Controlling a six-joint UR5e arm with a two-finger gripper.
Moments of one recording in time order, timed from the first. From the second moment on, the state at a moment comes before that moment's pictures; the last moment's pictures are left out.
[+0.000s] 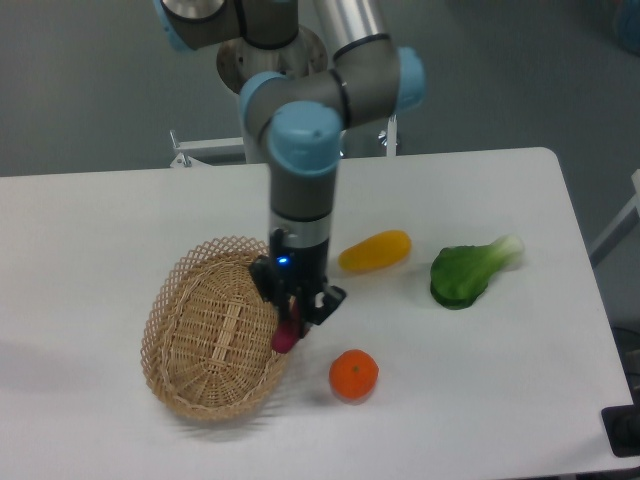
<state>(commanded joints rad) 2.24 -1.87 -1.80 -0.76 1.47 0.87</state>
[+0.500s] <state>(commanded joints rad) 2.16 -1.90 -1.86 -0.76 1.47 1.02</state>
